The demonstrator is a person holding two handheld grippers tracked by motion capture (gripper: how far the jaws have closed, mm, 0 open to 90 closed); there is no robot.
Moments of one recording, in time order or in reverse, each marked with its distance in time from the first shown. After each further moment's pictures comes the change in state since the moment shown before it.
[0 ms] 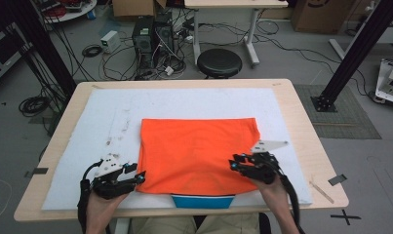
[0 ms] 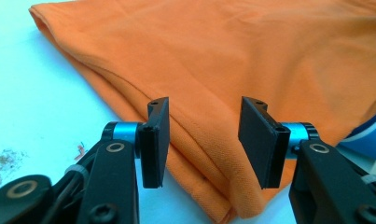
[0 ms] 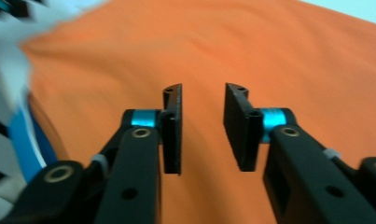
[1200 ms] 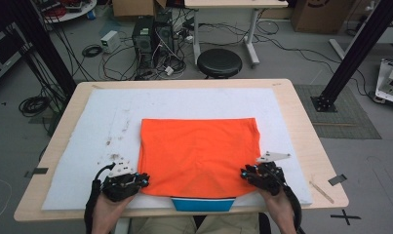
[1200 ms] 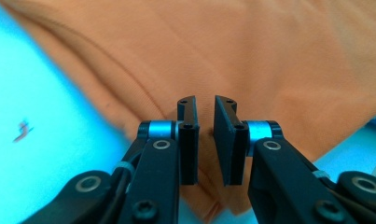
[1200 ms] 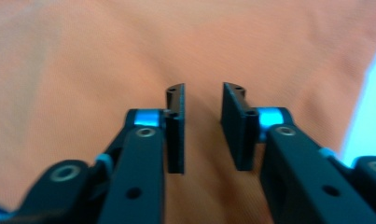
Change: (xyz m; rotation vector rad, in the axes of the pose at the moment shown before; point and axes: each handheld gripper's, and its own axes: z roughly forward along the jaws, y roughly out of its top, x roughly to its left) left arm -0.004 -0.014 0.020 0.126 -0.038 -0.003; right arm -0.012 -0.053 -0.002 0.104 -0.210 0.116
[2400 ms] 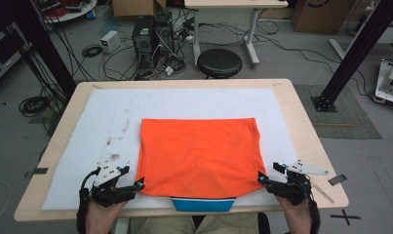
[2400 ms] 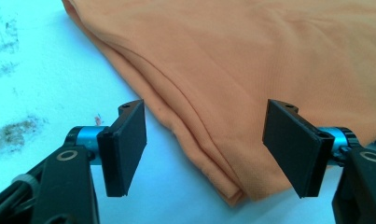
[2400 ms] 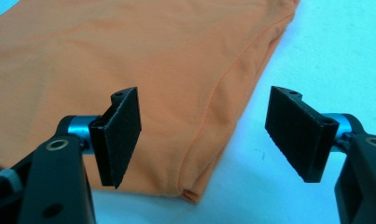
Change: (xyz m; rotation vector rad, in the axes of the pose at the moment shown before) left arm -0.003 -0.008 -0.023 -0.138 0.126 -0.018; right arm -0.024 -0.034 -0.046 -0.229 -0.051 0.093
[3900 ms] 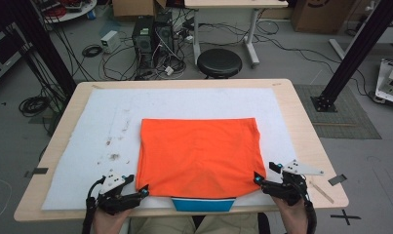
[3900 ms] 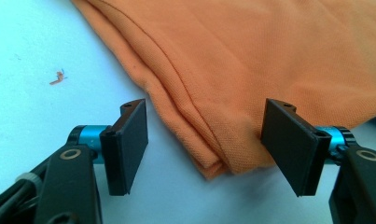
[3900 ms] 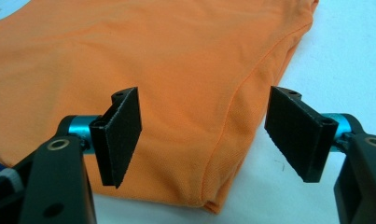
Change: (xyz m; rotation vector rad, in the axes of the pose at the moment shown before) left arm -0.013 -0.027 0.011 -0.001 -0.003 -0.072; right arm 0.012 0.003 0.003 -0.004 0.012 -0.022
